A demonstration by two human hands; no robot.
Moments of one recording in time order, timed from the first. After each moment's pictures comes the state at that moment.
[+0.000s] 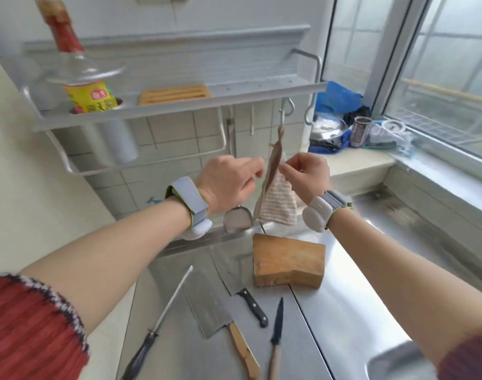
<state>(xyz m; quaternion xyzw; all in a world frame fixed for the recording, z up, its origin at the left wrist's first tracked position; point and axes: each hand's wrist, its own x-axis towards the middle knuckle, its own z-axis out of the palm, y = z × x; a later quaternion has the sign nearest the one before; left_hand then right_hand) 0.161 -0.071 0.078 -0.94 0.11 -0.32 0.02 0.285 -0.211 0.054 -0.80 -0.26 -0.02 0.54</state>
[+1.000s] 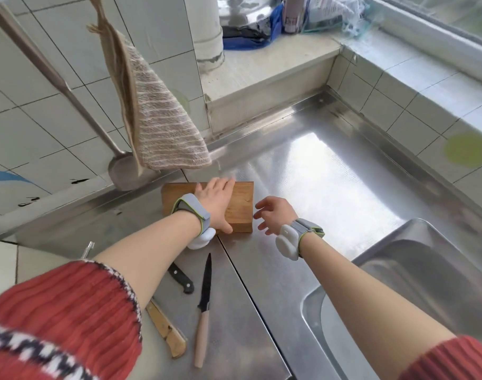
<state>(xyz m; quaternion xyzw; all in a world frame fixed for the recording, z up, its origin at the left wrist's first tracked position) 0.313 -0.173 -0.172 -0.97 -0.04 0.23 0.01 0.351 -0.327 -0.182 -0.84 -0.01 0.35 0.41</state>
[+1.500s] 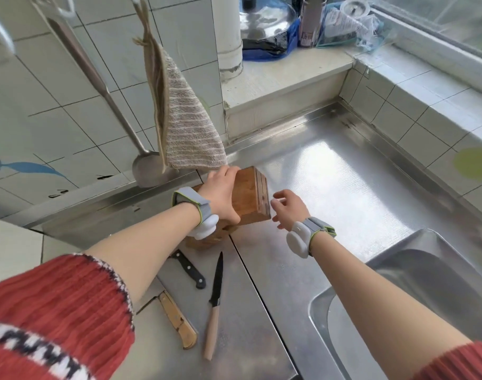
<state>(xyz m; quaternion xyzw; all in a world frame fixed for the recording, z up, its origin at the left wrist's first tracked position) 0.298 -0.156 -0.137 -0.98 -0.08 0.13 -0.16 0.342 -0.324 -0.165 -0.86 -0.03 0.26 0.44</state>
